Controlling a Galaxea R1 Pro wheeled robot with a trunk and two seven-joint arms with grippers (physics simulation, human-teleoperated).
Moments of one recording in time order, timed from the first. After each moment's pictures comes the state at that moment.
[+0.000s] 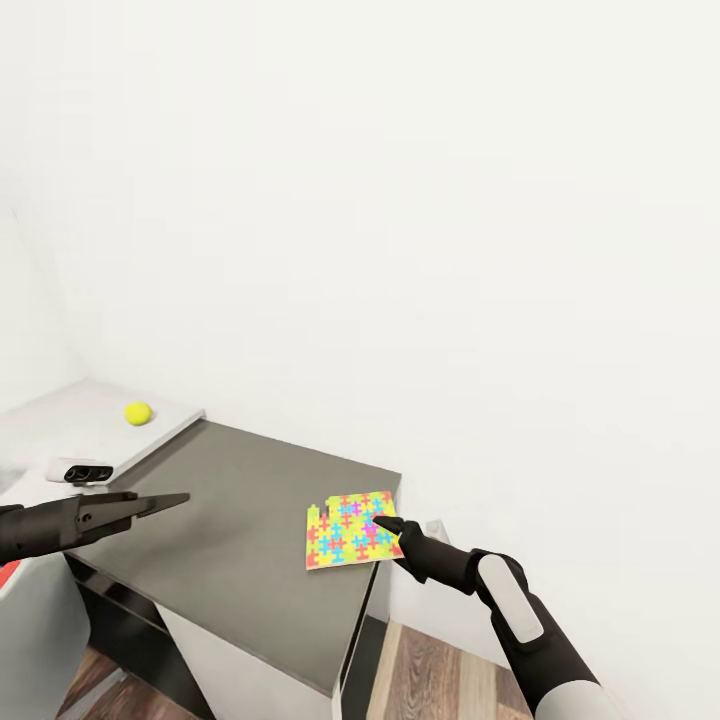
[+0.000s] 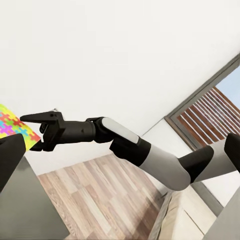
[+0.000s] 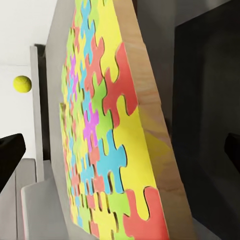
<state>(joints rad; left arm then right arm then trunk) -0.39 0.54 0.19 -1.40 0.52 1.03 -1.57 -0.47 0.06 0.04 -0.94 -1.08 0.77 0.10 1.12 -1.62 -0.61</state>
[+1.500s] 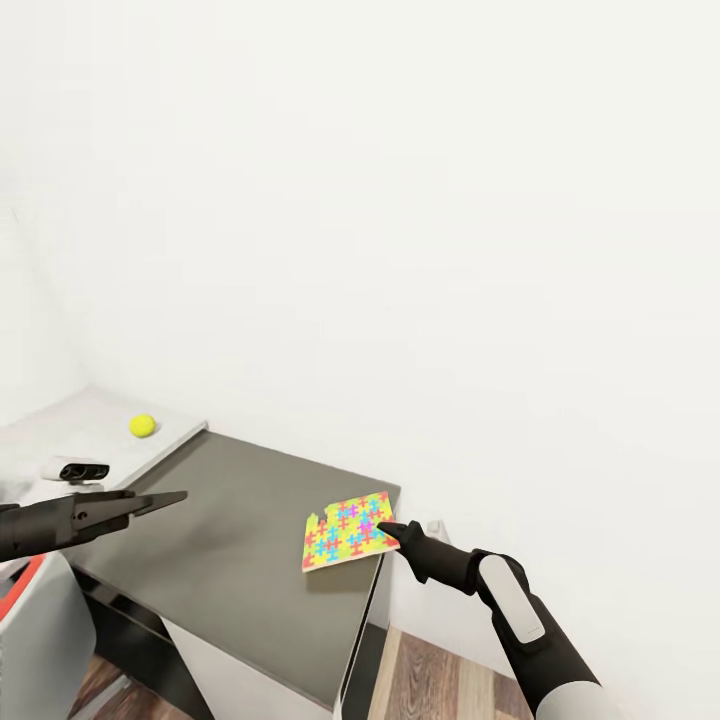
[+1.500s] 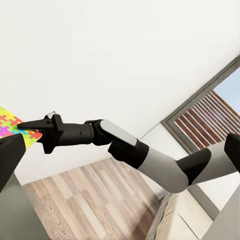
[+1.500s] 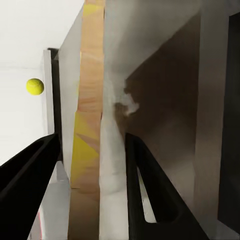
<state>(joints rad) -0.39 0.55 0.20 -1.40 0.53 1.03 -1.57 -0.47 0.06 0.04 -0.94 -1.08 0.77 0.11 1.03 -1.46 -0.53</state>
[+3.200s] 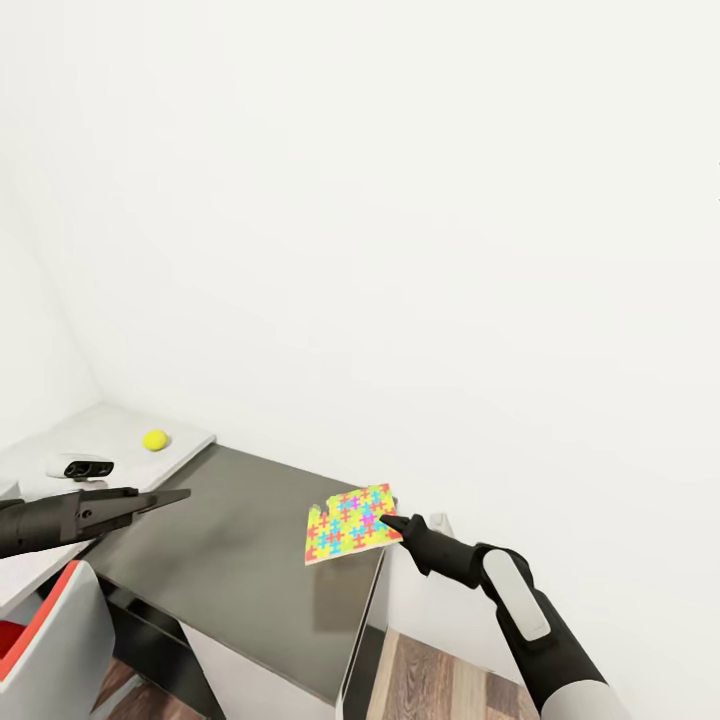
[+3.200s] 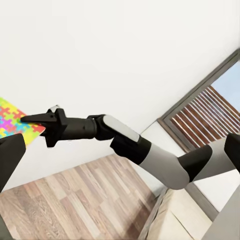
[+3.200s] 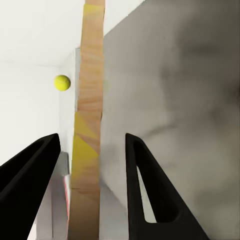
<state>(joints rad) -0.41 0.55 0.19 -1.41 0.52 1.03 -1.57 -0.47 0.04 0.05 -0.98 -1.09 0.77 0.11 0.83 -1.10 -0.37</state>
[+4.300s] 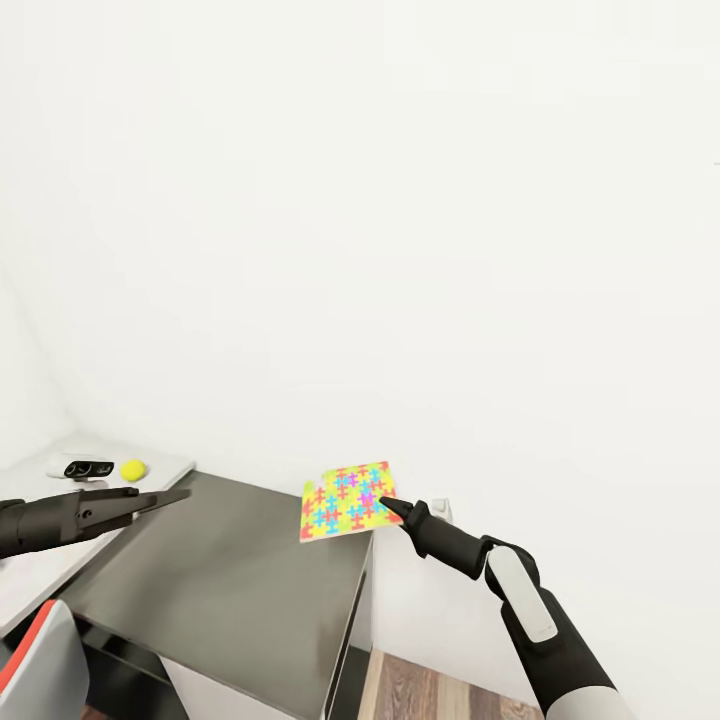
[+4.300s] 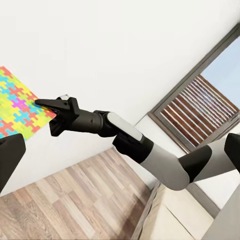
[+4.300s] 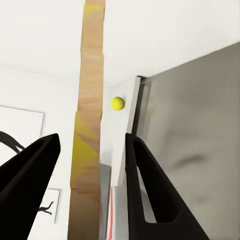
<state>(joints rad) -0.41 0.55 0.18 -1.42 0.52 1.03 -1.57 -0.45 0.04 0.04 -1.06 -1.07 0.77 0.26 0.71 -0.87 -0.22</state>
